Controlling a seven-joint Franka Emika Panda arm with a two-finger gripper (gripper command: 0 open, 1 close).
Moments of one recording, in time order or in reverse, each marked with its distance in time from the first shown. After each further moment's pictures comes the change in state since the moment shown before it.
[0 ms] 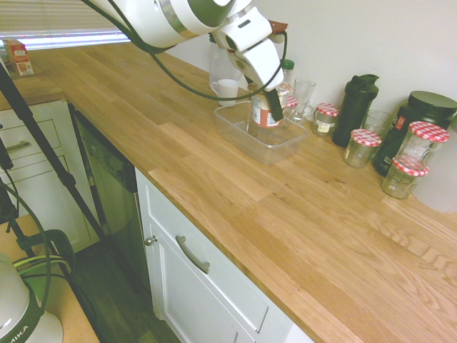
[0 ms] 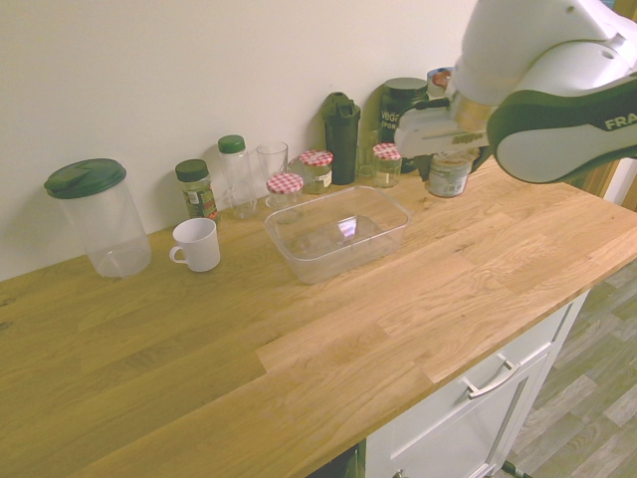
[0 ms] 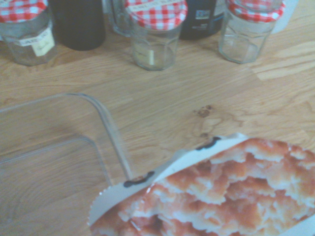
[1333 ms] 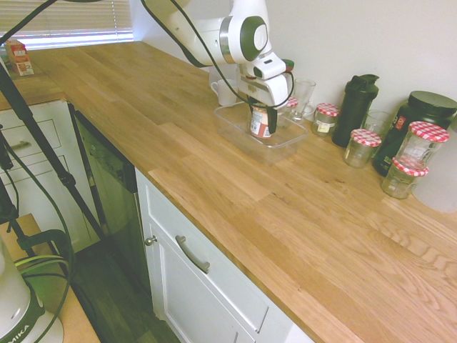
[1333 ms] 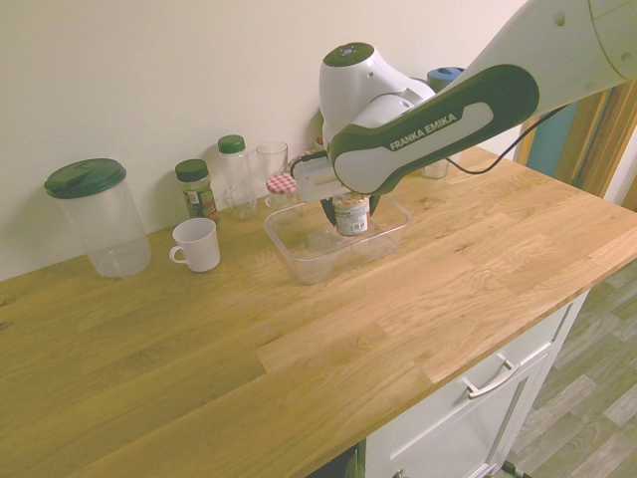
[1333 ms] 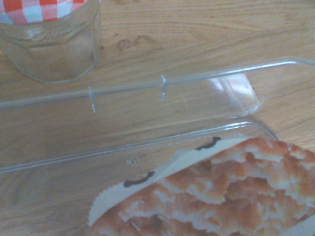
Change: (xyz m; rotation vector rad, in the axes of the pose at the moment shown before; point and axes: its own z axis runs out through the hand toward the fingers) arm -0.067 -0.122 0.136 -0.143 -0.204 -0.167
